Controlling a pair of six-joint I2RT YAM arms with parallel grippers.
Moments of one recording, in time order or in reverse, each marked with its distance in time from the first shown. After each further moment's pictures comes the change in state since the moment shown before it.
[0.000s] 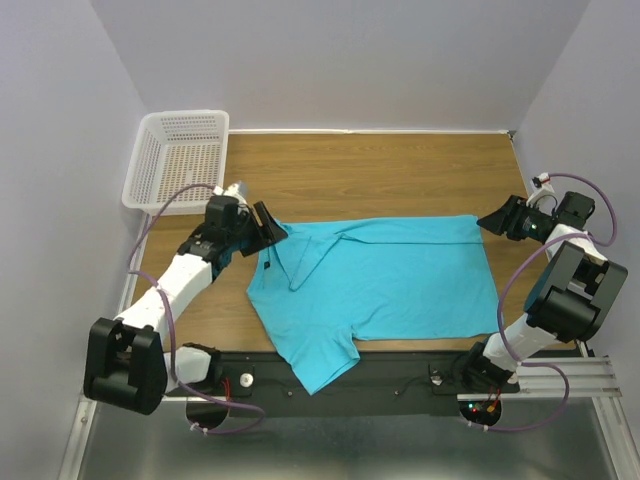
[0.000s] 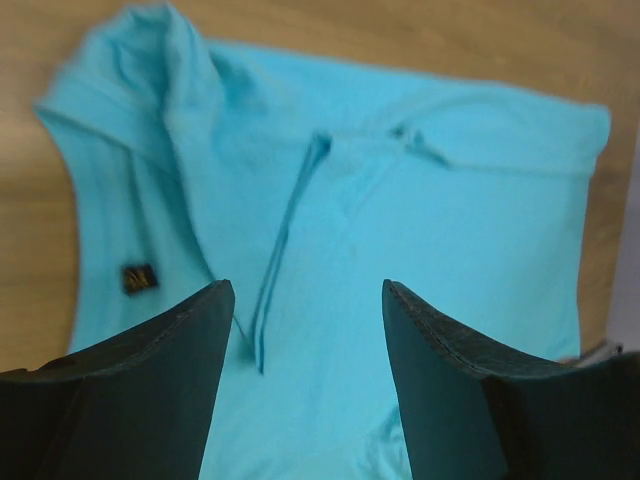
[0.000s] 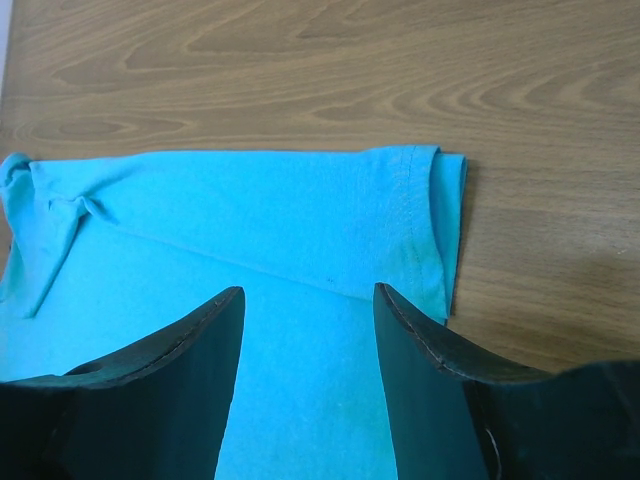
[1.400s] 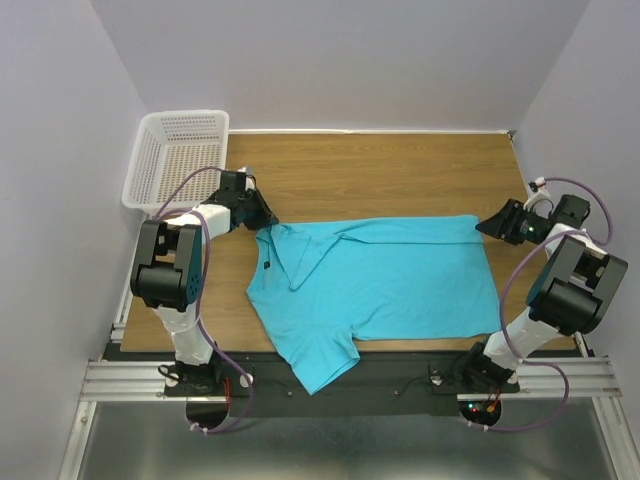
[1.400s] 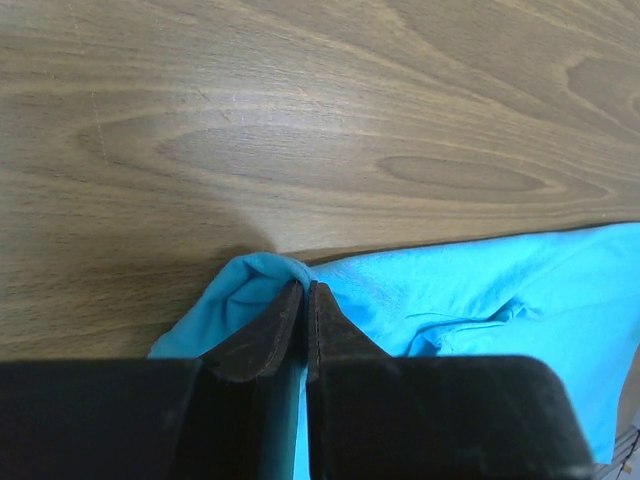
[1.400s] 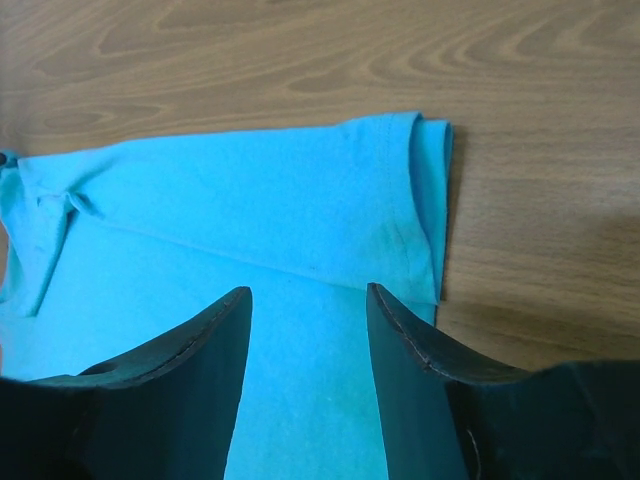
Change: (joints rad) left arm 0.153 0.621 0.332 0.149 0.055 0.052; right arm 0.000 0.042 0.002 -0.016 0.017 0.000
